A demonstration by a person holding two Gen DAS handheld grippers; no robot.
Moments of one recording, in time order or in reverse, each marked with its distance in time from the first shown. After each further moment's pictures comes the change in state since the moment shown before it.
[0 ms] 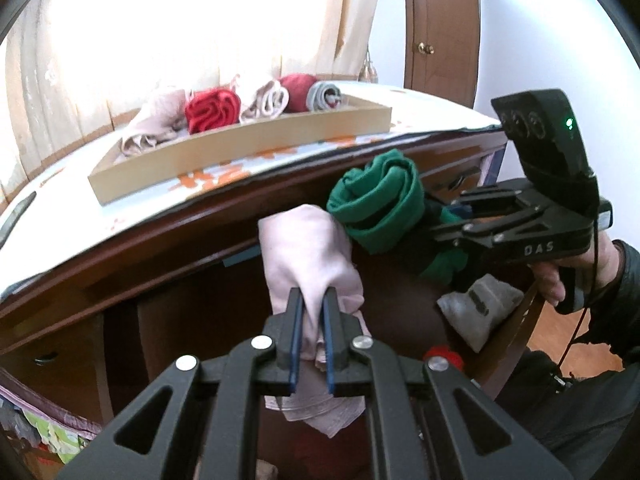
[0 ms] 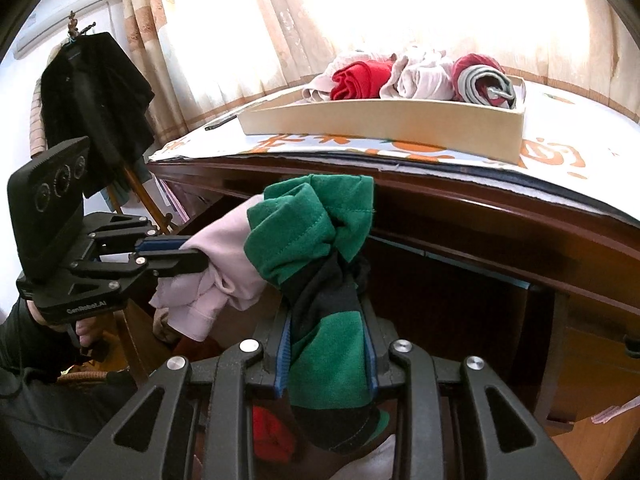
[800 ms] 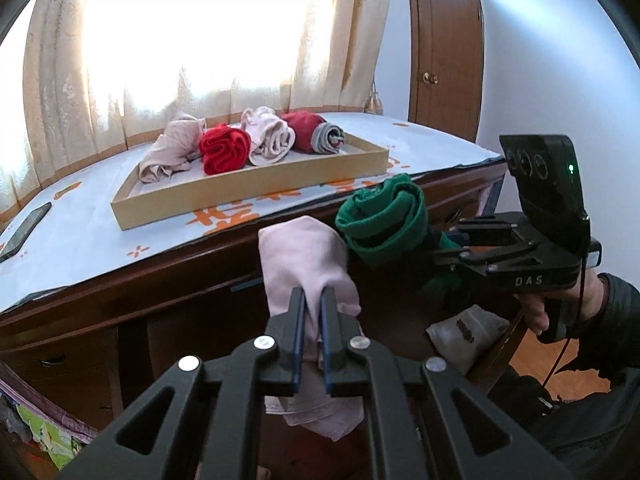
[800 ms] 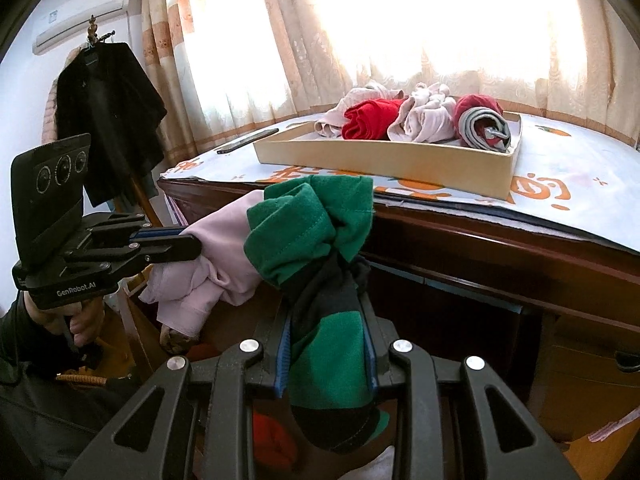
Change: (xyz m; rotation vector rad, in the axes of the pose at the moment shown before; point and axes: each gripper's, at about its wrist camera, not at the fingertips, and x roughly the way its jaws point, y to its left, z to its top) left arm -0.024 -0.002 0.011 -0.033 -0.098 0.012; right arm -0.020 0.008 -0.003 -0.041 -0.116 0.001
